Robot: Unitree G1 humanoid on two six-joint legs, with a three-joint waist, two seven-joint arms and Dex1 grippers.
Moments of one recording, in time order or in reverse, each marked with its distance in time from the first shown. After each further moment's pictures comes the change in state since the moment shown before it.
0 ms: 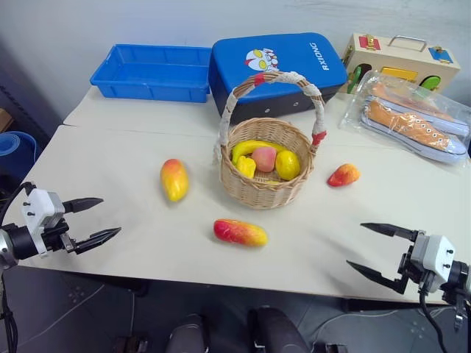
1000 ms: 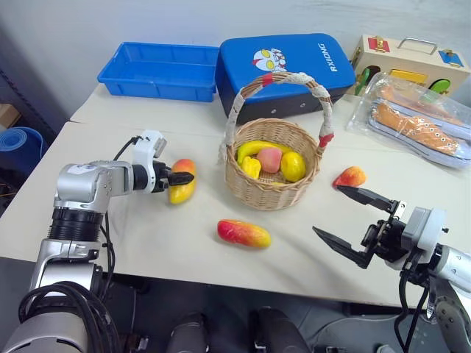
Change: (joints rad) left arm -0.811 -0.273 -0.502 0.079 0.022 1.017 0.592; right arm -0.069 0.127 0.104 -0.335 0.139 0.164 -0.212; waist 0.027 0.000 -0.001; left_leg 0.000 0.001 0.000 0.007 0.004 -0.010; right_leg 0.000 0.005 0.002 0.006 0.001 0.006
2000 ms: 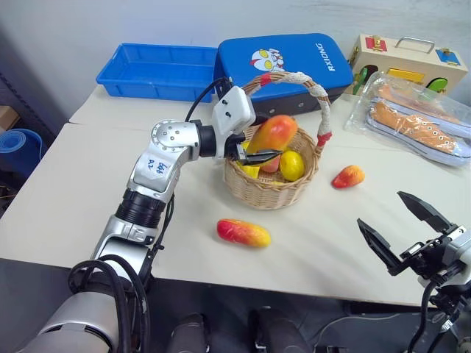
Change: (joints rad) left arm -0.172 -0.307 -0.149 0.011 0.236 -0.840 -0.323; right arm 0.207 0.129 -0.188 -0.074 -0.022 -0.031 -0.219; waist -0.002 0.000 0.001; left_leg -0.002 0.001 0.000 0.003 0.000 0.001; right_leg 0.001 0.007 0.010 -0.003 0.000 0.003
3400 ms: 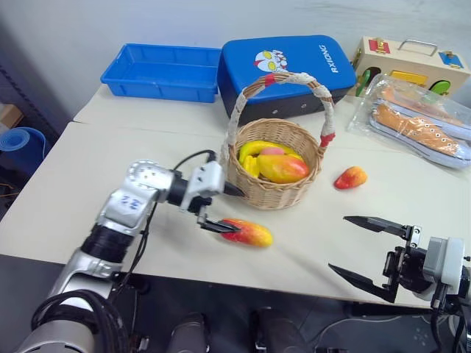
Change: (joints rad) left arm 0.251 0.202 -0.144 -0.170 -0.003 0.074 -0.397; right arm -0.048 -0.216 0.055 0.026 0.068 0.039 0.406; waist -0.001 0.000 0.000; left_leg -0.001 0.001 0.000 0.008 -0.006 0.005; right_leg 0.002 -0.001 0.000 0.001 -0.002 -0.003
